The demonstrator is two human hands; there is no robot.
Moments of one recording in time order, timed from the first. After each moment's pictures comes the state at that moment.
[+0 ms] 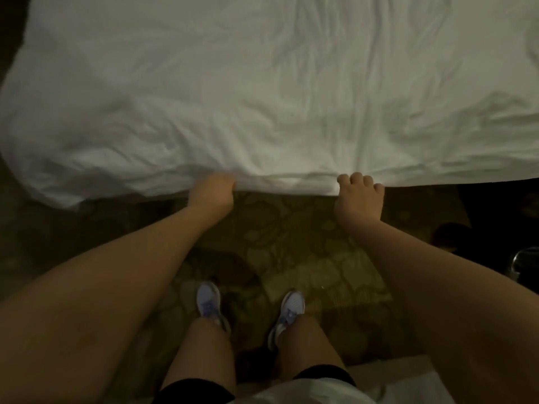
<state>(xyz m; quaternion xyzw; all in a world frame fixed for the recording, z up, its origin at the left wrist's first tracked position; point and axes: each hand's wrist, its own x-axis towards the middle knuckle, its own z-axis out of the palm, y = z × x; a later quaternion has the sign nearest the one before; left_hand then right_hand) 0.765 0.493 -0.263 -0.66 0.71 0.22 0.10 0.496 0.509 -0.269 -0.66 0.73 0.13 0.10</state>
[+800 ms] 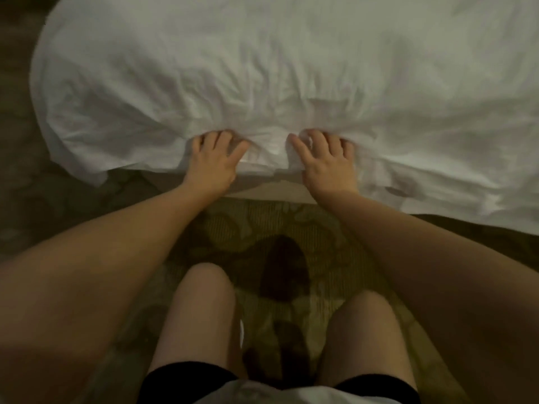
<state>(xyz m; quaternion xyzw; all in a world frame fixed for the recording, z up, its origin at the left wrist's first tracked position) 0.975 0.463 -0.446 -0.63 0.77 -0.15 -0.02 0.745 0.426 -0.426 -0.86 0.51 0.02 -0.04</state>
